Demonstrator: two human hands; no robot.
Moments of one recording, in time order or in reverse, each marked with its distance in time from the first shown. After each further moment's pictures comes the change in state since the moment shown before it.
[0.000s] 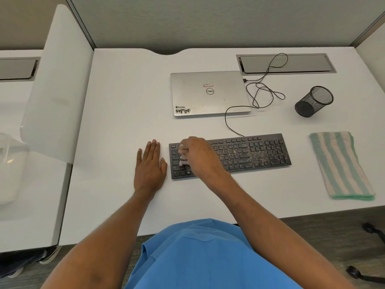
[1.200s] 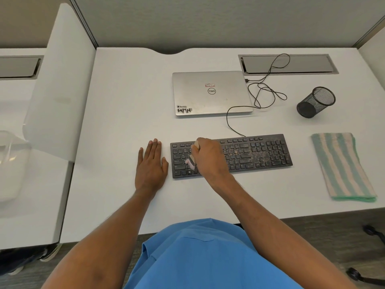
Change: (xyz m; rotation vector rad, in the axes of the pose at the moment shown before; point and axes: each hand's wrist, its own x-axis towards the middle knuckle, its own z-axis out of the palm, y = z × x) left_hand 0.000 0.001 0.000 0.005 0.011 0.005; right_hand -0.004 0.014 0.002 0.185 0.122 0.196
